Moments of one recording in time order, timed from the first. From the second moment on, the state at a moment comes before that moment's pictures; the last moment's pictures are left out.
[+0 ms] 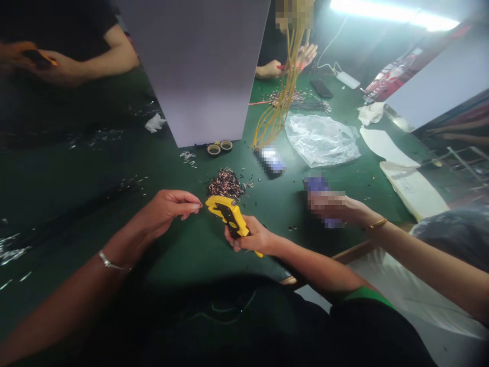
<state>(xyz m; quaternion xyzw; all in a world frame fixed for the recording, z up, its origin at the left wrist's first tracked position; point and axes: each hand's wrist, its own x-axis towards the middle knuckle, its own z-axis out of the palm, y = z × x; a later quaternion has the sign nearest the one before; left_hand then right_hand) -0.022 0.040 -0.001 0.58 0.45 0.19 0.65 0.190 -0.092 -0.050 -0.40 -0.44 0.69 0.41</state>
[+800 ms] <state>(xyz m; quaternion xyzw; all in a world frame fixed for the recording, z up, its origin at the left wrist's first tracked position) -0.025 0.021 -0.006 0.82 0.33 0.34 0.31 0.192 -0.092 -0.055 -0.23 -0.32 0.81 0.43</state>
